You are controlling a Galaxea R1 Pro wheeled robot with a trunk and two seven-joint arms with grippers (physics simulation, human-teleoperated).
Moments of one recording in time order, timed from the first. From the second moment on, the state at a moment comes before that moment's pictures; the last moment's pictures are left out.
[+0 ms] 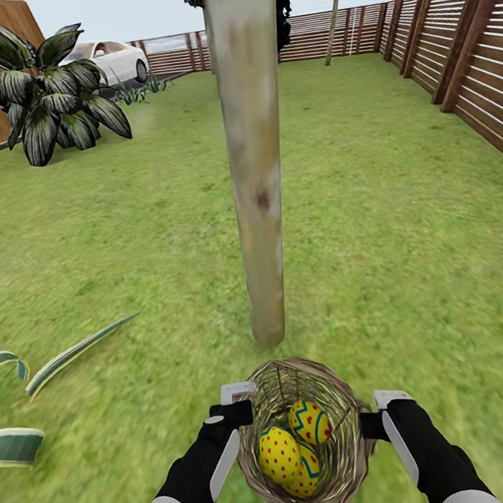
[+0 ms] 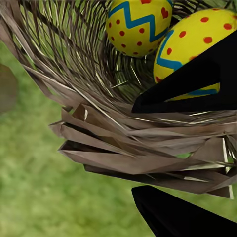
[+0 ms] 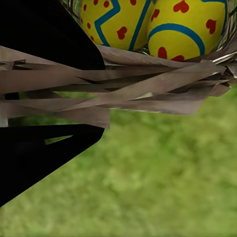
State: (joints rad) left arm -0.59 -0.16 -0.30 -0.64 0.25 0.29 0.26; right arm -0.45 0.10 -0.19 -0.92 0.05 0.78 -0.08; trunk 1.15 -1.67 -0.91
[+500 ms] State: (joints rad) left arm -0.59 -0.16 -0.30 -0.64 0.25 0.29 0.26; right arm -0.45 0.10 -0.19 -0.92 0.06 0.77 -0.08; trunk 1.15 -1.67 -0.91
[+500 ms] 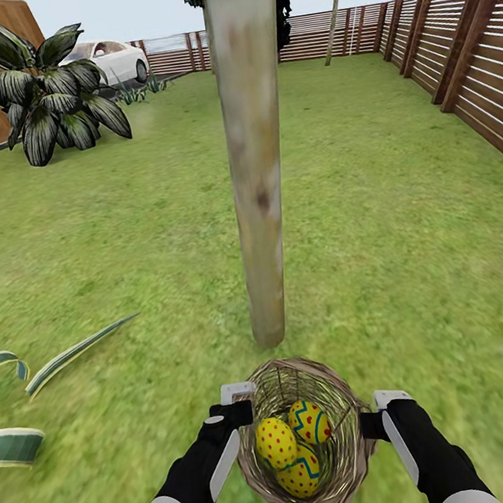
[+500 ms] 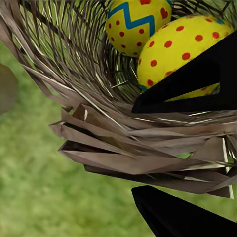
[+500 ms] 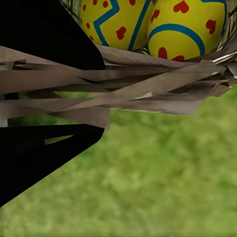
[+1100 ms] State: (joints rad) left arm -0.59 -0.16 -0.30 -0.64 0.25 0.29 0.26; right arm -0.45 0.10 -0.18 -0.92 0.06 0.77 -0.08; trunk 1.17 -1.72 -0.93
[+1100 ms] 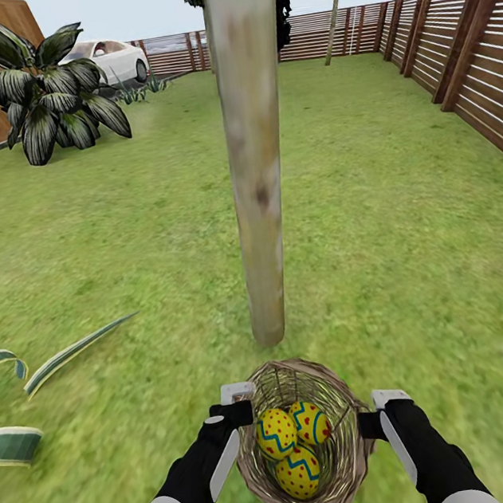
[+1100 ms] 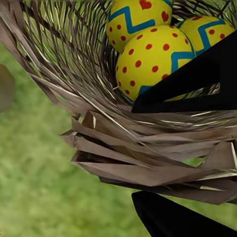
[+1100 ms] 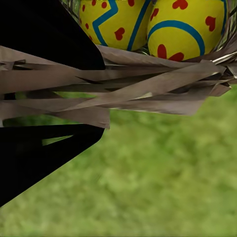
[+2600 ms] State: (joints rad) left arm -0.59 -0.16 -0.30 -0.64 0.25 0.29 0.26; right arm -0.45 0.10 -0.17 -0.92 0.06 0.77 -0.08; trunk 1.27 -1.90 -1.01
